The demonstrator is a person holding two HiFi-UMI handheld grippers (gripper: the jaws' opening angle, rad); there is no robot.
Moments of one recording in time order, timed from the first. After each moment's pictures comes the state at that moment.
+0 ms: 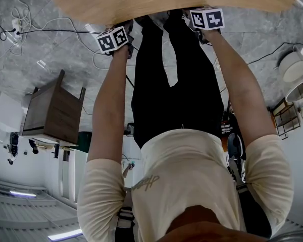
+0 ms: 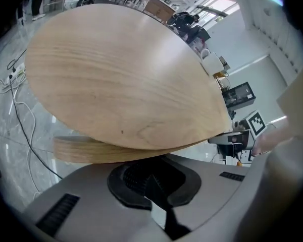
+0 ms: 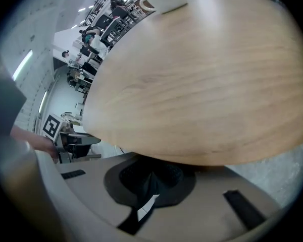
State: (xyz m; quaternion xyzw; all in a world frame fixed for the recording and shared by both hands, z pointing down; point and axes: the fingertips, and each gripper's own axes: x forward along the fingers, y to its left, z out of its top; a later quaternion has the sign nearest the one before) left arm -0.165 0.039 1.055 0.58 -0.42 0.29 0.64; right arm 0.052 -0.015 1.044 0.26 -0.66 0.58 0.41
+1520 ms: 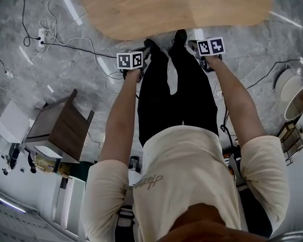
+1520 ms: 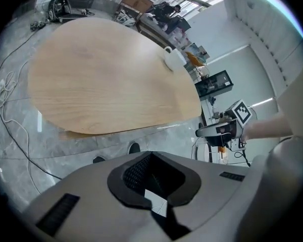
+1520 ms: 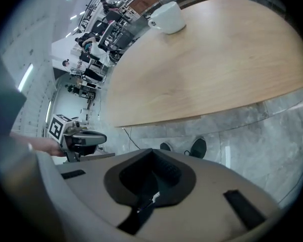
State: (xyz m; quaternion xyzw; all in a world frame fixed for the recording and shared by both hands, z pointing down) left arm -0.125 0.063 0.907 0.64 -0.33 0.31 0.63; right arm 0.066 0.029 0.896 0.24 -0.63 0.63 0.39
